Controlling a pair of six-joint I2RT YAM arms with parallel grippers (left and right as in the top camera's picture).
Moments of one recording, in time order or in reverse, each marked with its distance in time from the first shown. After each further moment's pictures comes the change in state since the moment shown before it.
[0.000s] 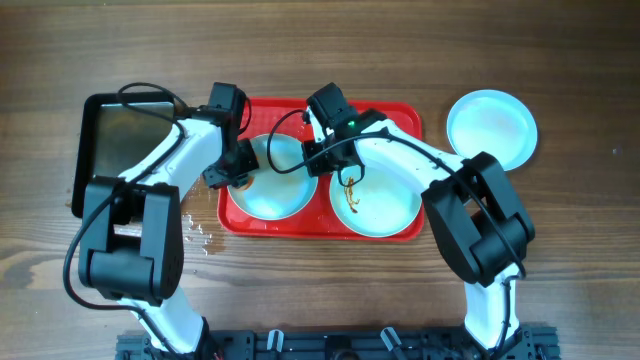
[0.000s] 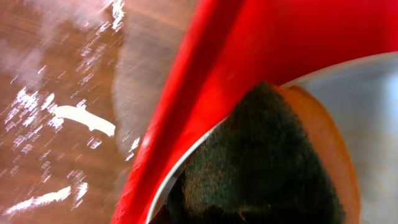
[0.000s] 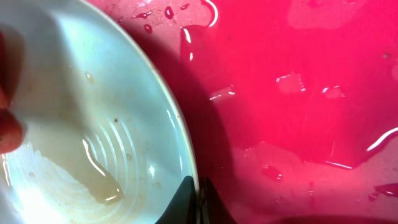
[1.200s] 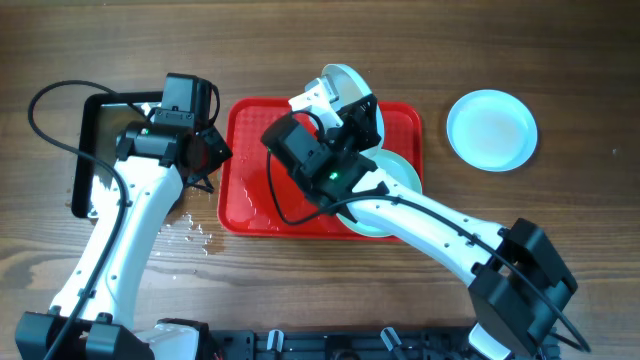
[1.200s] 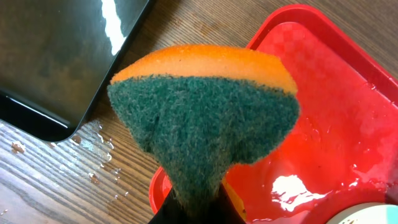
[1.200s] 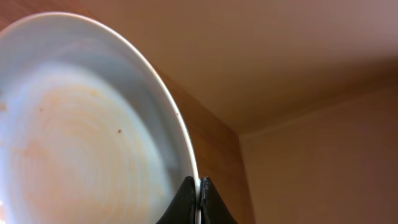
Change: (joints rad) left arm 0.020 -0.436 0.026 -0.171 -0.120 -0.177; right arm 0.266 -0.300 -0.096 0.126 1.495 -0.464
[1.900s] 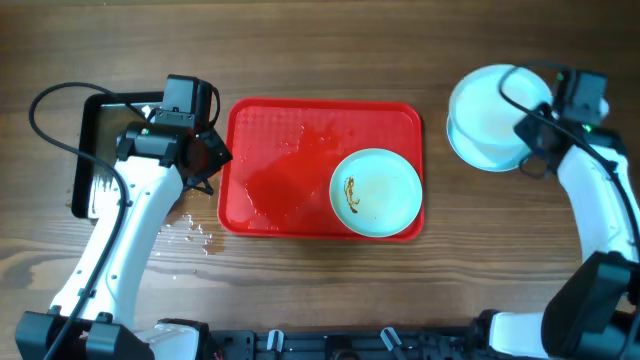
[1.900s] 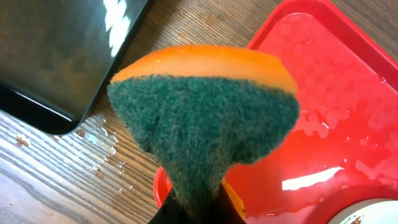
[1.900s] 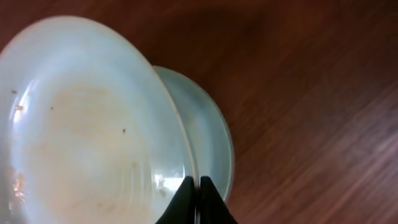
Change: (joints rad) left arm 0.000 0.001 -0.002 -0.023 0.004 0.000; right arm -1.158 -0.232 -0.274 -0.069 -1.147 0.708
